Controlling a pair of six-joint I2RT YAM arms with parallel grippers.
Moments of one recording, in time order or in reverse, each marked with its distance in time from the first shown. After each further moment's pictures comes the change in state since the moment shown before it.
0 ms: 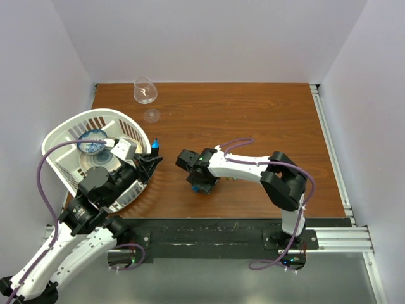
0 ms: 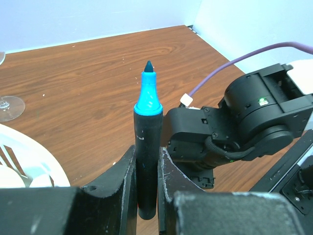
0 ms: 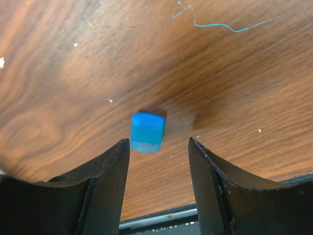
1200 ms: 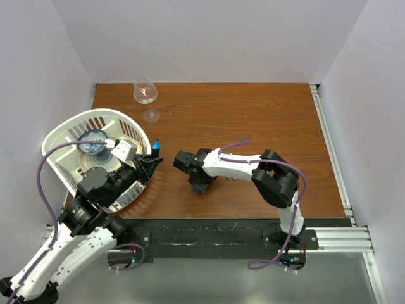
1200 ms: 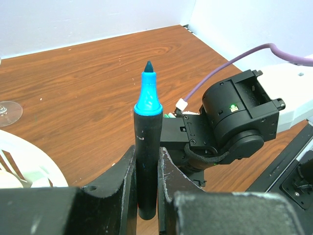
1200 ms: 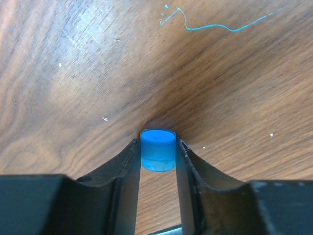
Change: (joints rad) left arm 0.000 -0.007 0.000 0.000 0.025 0.021; right arm -0.001 0.087 0.051 -0.040 0.008 0.109
